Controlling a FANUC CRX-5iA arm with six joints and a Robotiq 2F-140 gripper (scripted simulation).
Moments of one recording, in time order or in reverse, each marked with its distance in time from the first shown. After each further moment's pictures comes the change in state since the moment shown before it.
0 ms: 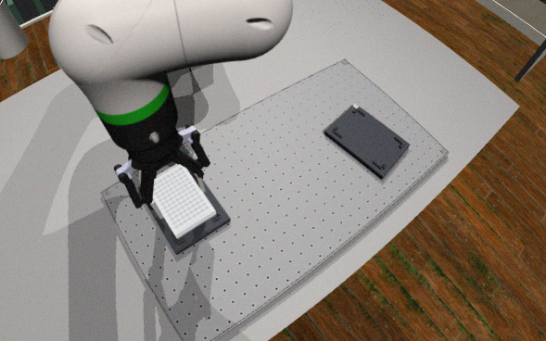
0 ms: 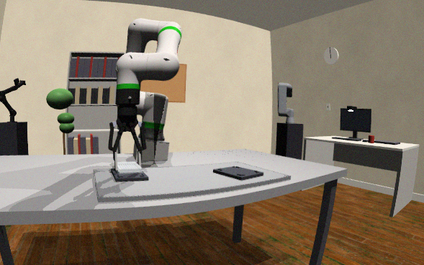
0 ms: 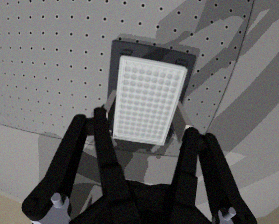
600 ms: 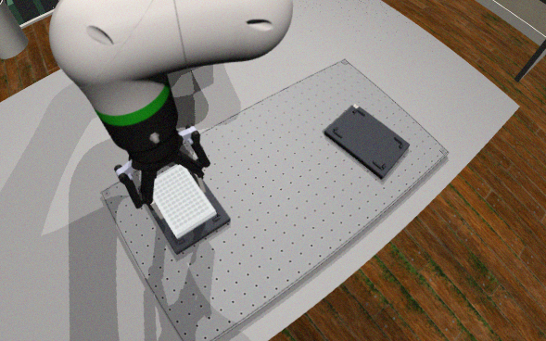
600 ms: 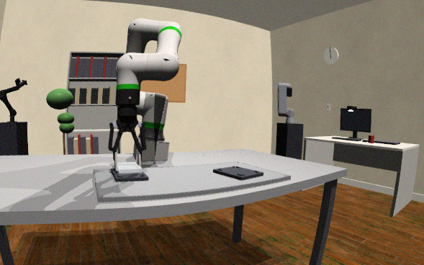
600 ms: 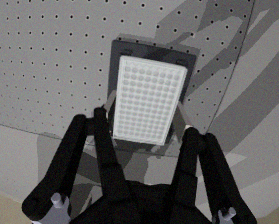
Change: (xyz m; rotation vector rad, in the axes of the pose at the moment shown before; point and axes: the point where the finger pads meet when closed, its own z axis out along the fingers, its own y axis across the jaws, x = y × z) arm 0.000 0.000 0.001 0.000 0.000 0.000
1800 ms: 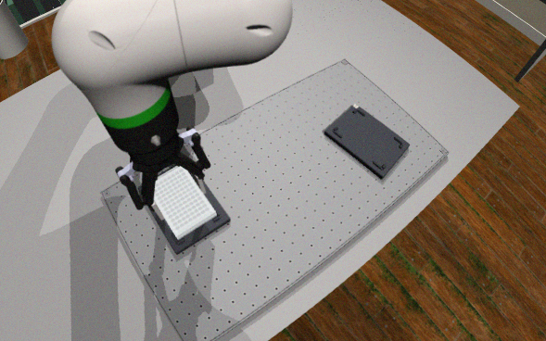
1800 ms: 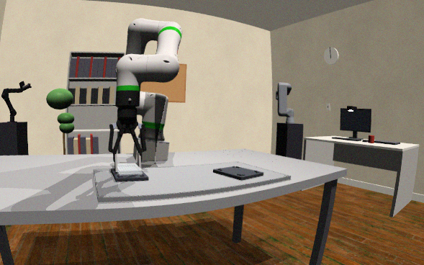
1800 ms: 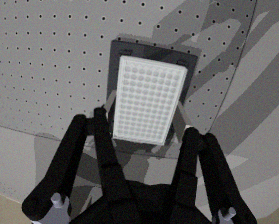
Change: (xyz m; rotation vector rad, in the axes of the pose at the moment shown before) arm 0.000 0.000 0.005 0.000 0.000 0.000
